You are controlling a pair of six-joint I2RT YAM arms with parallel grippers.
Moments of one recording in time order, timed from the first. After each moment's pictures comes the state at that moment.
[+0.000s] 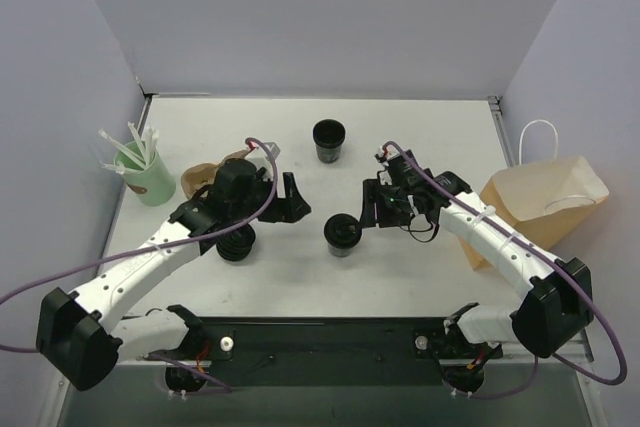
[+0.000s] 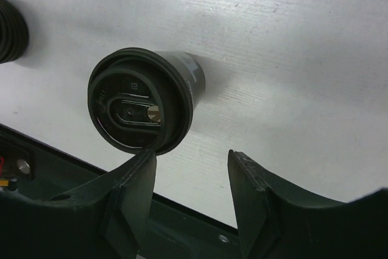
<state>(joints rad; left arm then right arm) -0.63 1.12 0.90 -0.35 0.14 -0.56 0.58 1.32 1.07 -0.77 -0.08 0.44</state>
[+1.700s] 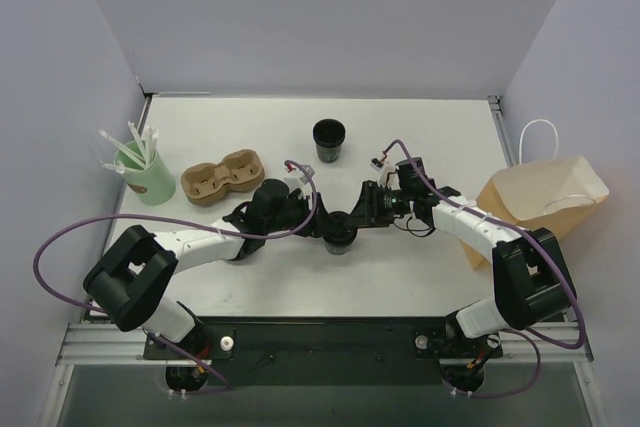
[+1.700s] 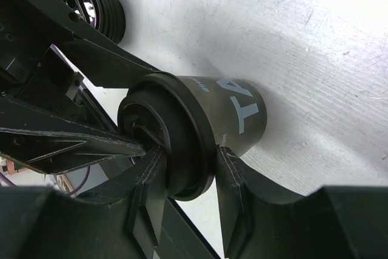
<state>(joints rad) -0.73 1.50 0.69 0.33 0.30 -0.66 0.39 1.45 0.77 -0.17 -0.65 0.44</state>
